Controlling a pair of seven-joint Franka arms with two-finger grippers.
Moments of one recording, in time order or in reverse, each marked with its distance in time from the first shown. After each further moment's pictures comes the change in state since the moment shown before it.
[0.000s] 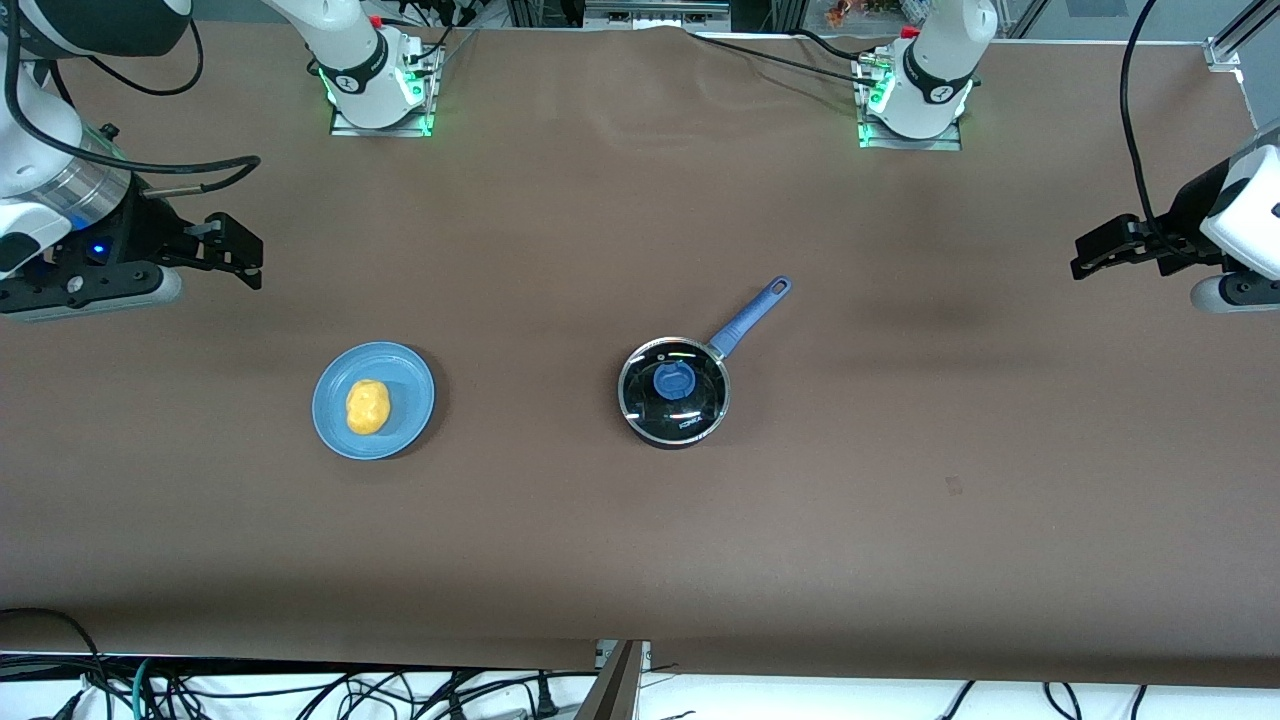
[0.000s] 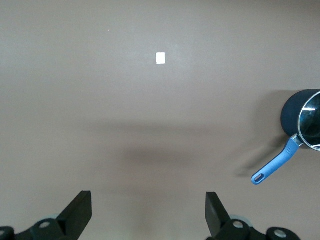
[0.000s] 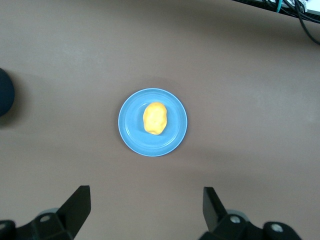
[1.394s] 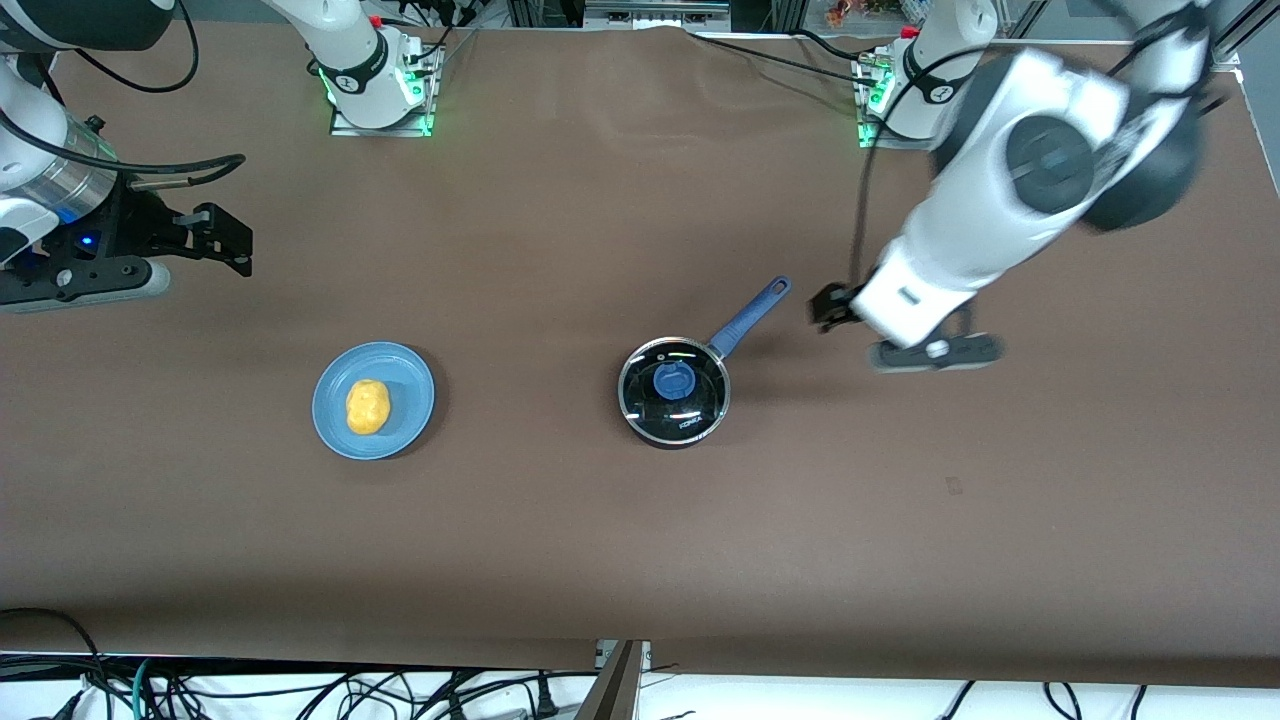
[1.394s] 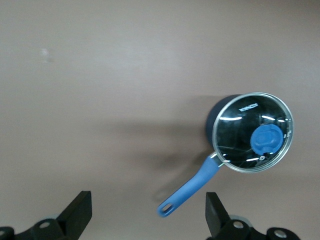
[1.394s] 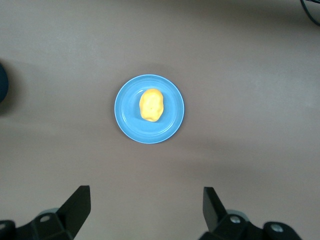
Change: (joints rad) left arm -0.243 0.238 -0.176 -0.039 -0.005 0.324 -0.392; right arm -0.003 -0.007 -0.007 0.003 0.000 -0.059 0.000
